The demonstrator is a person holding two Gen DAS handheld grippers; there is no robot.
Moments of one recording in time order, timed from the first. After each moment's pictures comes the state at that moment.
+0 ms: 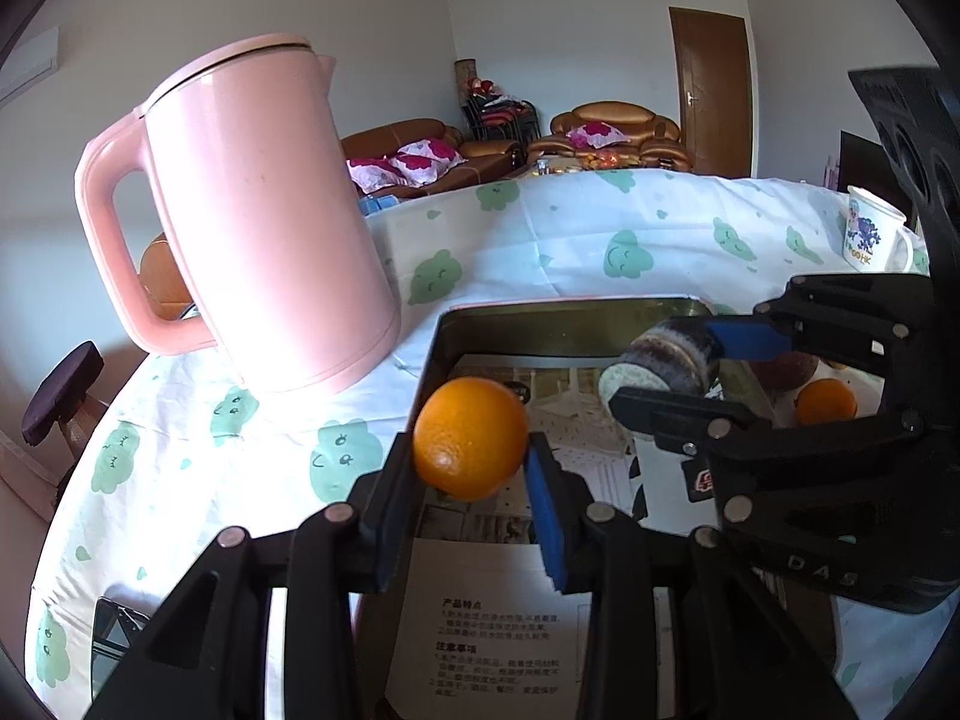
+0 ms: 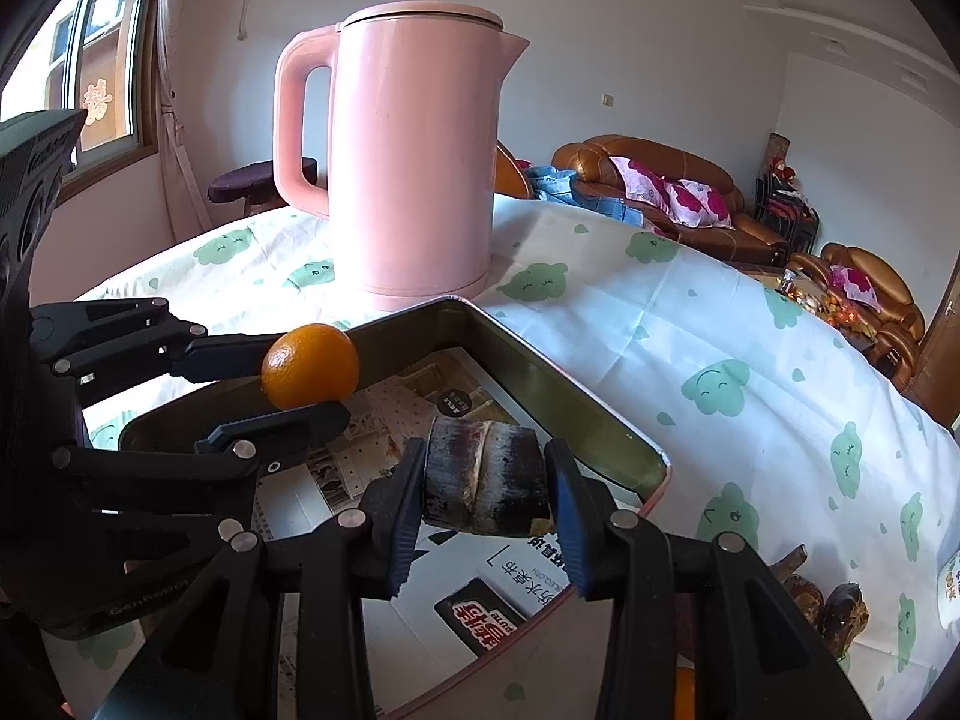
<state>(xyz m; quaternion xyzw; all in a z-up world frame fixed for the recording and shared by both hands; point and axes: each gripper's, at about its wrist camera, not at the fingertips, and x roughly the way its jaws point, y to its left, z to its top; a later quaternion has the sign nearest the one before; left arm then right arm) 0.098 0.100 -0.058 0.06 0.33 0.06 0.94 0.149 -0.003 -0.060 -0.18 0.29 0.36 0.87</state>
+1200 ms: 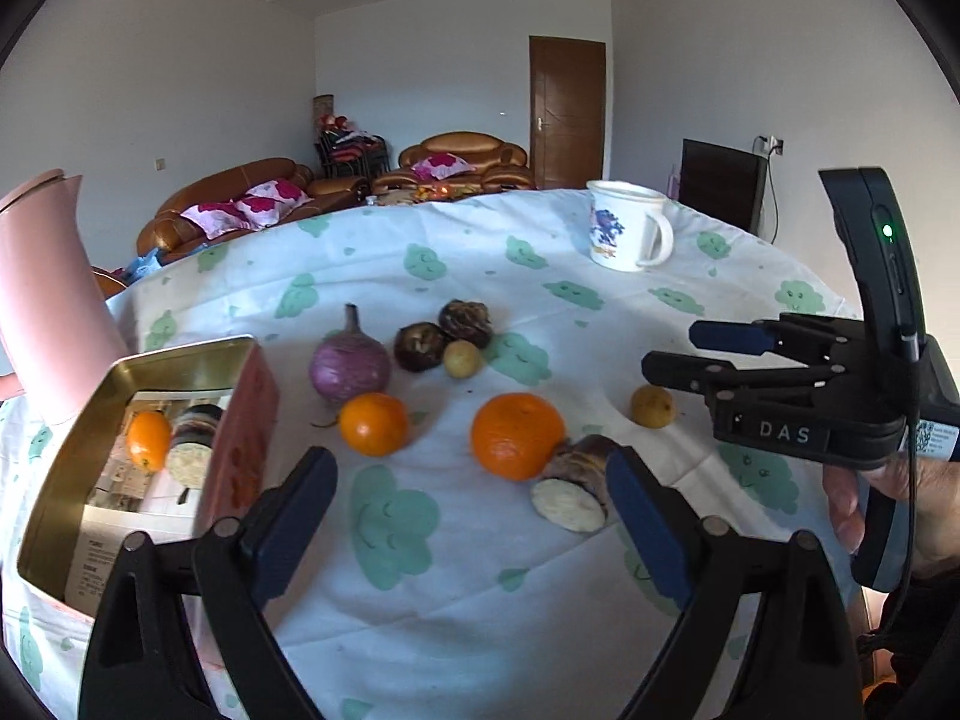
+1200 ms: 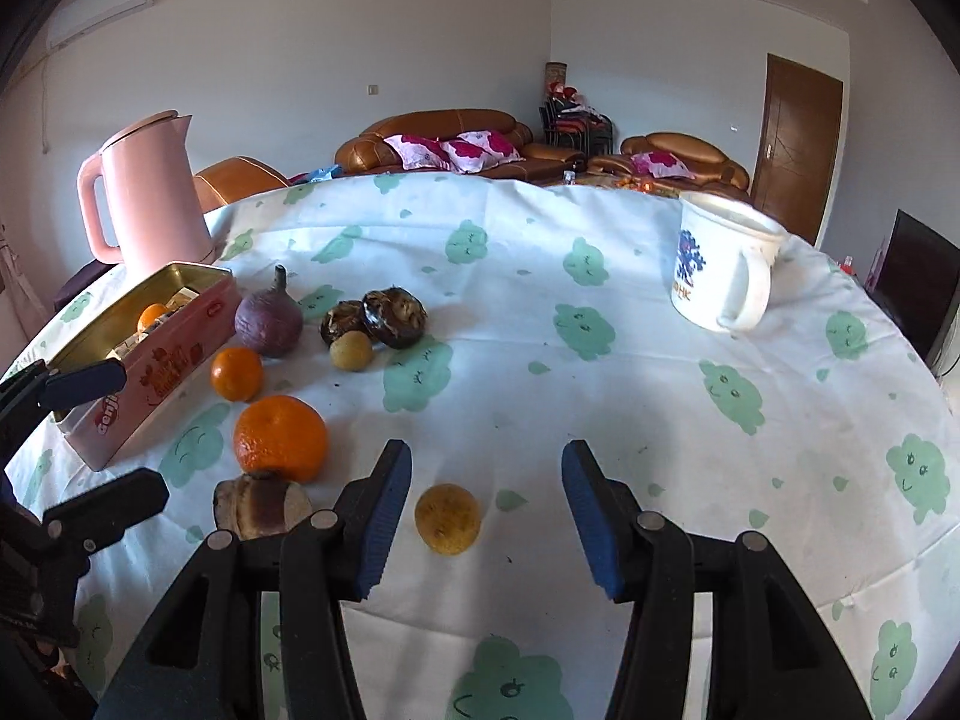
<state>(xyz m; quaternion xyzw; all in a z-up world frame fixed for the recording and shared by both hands) 0.043 -0.093 -0.046 0.05 0.30 -0.13 0.94 0.104 -0.273 -0.058 -0.05 0.34 0.15 0.93</state>
